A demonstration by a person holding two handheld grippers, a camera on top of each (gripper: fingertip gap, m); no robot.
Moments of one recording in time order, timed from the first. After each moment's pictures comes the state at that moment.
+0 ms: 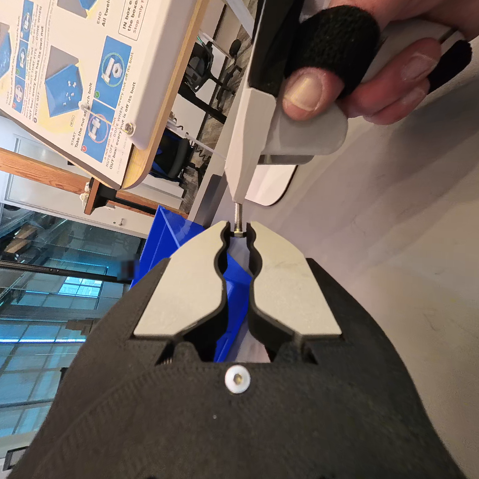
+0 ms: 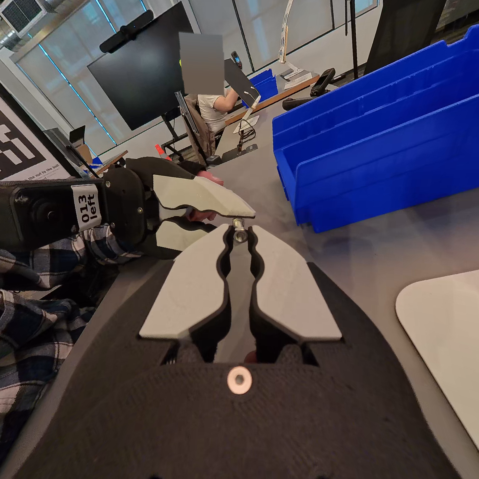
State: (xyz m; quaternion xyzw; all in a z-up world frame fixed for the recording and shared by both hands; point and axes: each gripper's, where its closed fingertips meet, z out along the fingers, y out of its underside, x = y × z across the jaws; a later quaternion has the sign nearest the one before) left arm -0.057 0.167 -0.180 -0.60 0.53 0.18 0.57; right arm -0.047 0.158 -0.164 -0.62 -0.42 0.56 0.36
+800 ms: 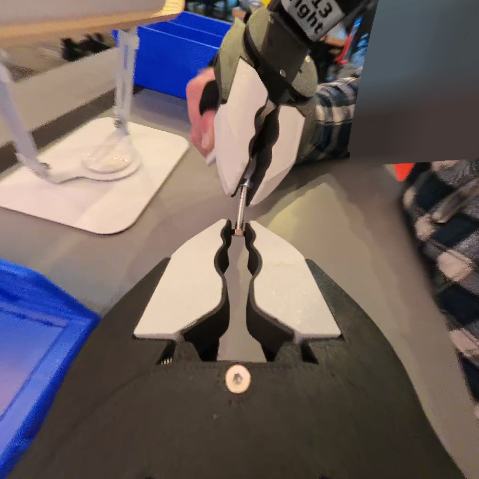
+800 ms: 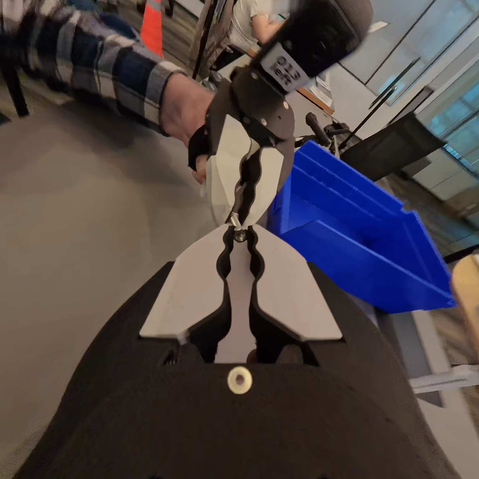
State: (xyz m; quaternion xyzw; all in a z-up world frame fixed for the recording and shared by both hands) left arm -0.040 0.122 -0.176 -0.66 0.49 -0.41 0.39; right arm -0.041 0.125 -0.156 -0.42 -0.70 0.31 0.49
